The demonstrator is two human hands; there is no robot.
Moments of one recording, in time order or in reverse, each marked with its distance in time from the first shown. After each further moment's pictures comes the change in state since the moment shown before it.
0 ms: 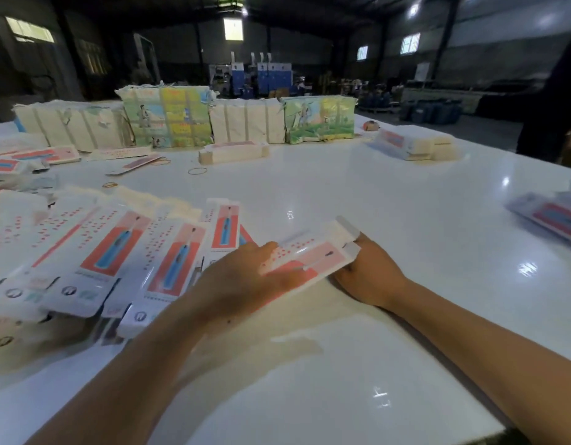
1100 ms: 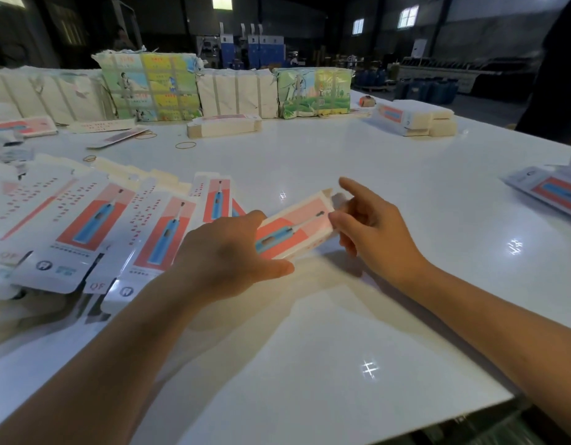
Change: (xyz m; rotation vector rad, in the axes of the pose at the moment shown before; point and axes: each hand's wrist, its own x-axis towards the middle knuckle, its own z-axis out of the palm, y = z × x) left_hand -0.005 0.002 -0.004 0.227 0.150 0.015; right_hand -0.011 -0.014 -0.008 0.849 0.262 0.138
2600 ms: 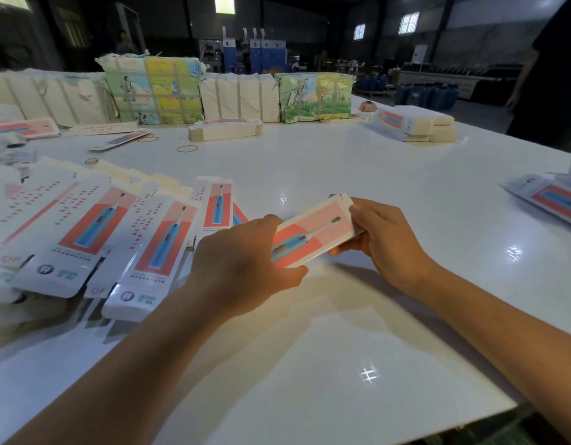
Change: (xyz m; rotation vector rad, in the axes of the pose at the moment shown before) left_hand -0.006 0.018 0.010 0.033 0.149 0.057; right_hand 0.006 0.002 -0.006 0.312 -0.112 0.049
